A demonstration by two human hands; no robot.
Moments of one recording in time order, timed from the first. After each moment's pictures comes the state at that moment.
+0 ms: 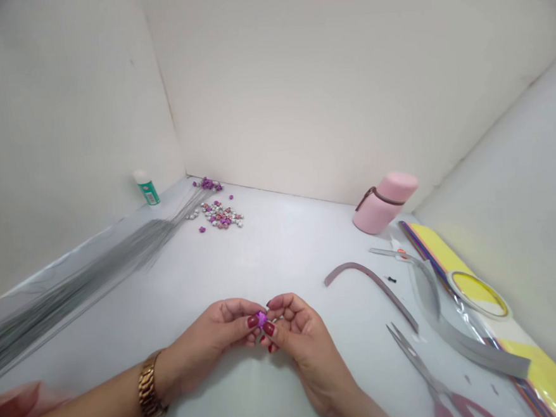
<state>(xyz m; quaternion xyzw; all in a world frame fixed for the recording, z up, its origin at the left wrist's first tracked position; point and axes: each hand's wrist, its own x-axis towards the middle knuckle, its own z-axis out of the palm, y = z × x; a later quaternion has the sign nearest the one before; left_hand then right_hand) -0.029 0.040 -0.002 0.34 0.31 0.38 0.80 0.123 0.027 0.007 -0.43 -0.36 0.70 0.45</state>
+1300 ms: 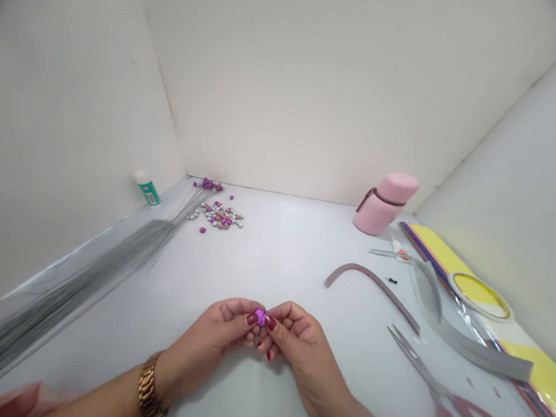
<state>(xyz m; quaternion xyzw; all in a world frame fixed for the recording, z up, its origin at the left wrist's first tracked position) -0.028 0.040 -0.004 0.31 0.31 0.39 0.81 0.118 0.023 0.000 -0.45 -0.37 0.68 0.45</state>
